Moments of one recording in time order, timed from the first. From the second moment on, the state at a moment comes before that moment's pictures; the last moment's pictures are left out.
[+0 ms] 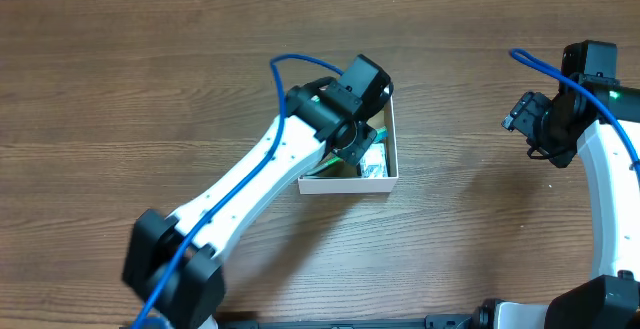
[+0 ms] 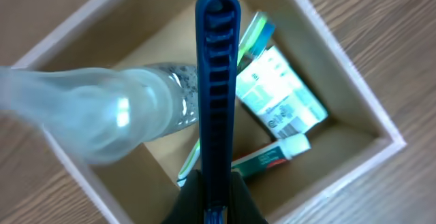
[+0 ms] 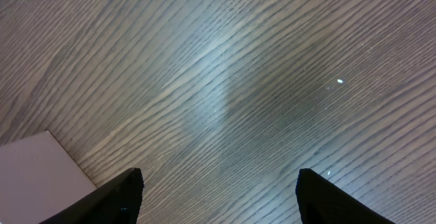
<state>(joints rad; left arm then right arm) -0.70 1.84 1.61 -0.99 -0.06 -0.07 -0.20 1.51 1.36 -1.13 0.03 0.49</state>
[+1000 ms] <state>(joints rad) -0.45 1.55 1.61 -1.04 -0.21 -0.24 -0.04 1.51 1.36 -1.00 0.00 0.40</state>
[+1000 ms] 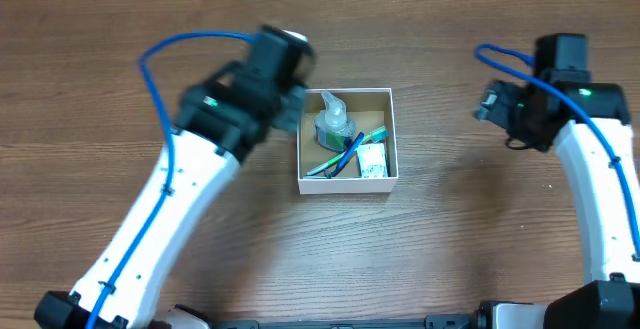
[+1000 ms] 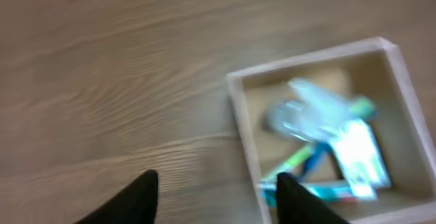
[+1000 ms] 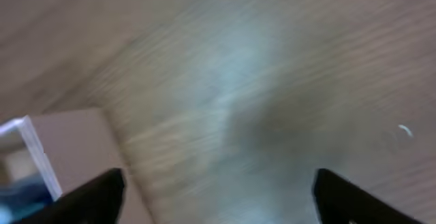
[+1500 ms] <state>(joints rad) -0.04 1.59 1.61 -1.05 -0.16 -0.32 0.10 1.51 1.36 -0.81 0.00 0.31</state>
